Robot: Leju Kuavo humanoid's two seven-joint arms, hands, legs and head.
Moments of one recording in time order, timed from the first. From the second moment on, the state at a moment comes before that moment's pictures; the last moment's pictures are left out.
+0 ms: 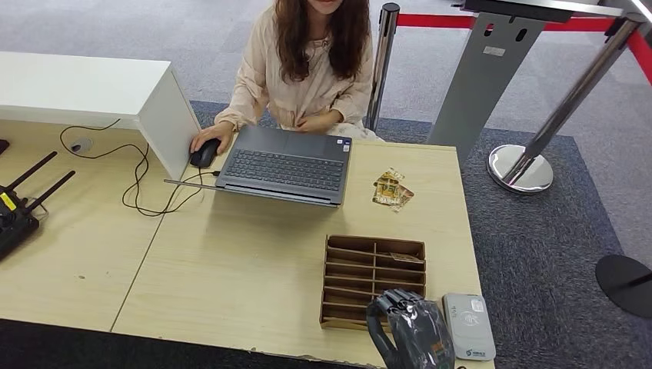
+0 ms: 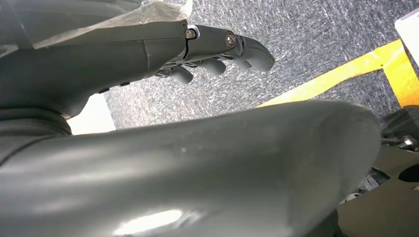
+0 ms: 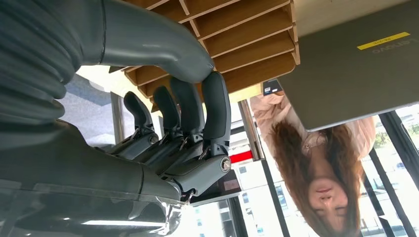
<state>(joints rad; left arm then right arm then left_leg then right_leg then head) -0.11 0.07 -1.03 -0.23 0.49 0.17 0.31 -0.02 -0.52 1.00 -1.98 1.16 -0.51 0.70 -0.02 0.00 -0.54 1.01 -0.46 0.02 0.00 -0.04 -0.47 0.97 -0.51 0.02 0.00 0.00</state>
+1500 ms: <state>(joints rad) -0.11 0.08 -1.05 -0.23 0.50 0.16 0.32 -0.02 -0.51 0.96 -1.89 1.07 -0.53 0.70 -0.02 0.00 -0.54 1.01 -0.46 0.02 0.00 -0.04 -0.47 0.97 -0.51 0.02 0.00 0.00</state>
